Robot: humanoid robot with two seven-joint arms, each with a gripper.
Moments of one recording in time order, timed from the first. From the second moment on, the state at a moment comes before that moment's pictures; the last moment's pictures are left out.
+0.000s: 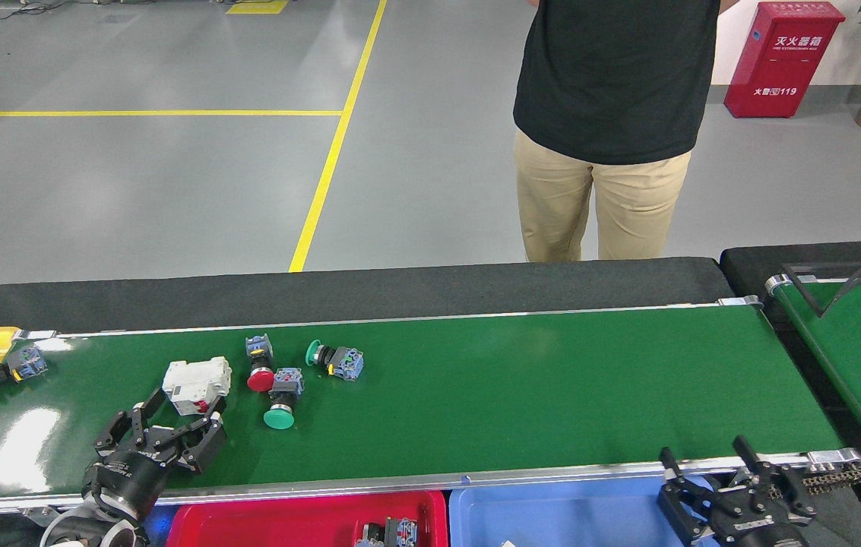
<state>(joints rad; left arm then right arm) -0.24 0.18 0.25 -1.06 -1.51 -0.49 0.03 0.22 -0.04 -0.15 -1.76 1.34 -0.33 0.14</state>
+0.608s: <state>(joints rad) -0.12 0.20 0.25 -1.33 -1.40 -0.40 0.04 0.22 -0.04 -0.13 -1.76 1.34 -0.31 0.14</state>
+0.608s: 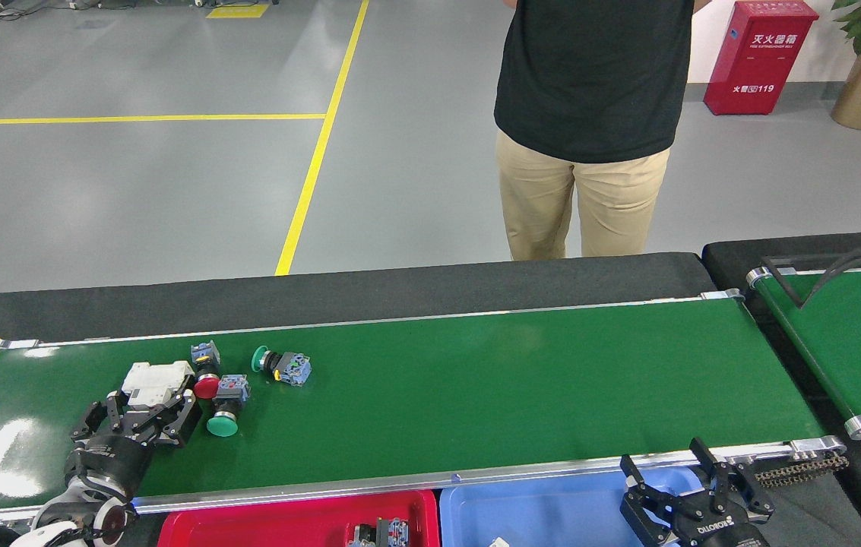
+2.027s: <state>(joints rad) 0.16 0.00 0.45 -1.64 -1.52 -0.52 -0.02 0.22 -0.01 -0.13 -1.76 1.34 -0.28 0.14</state>
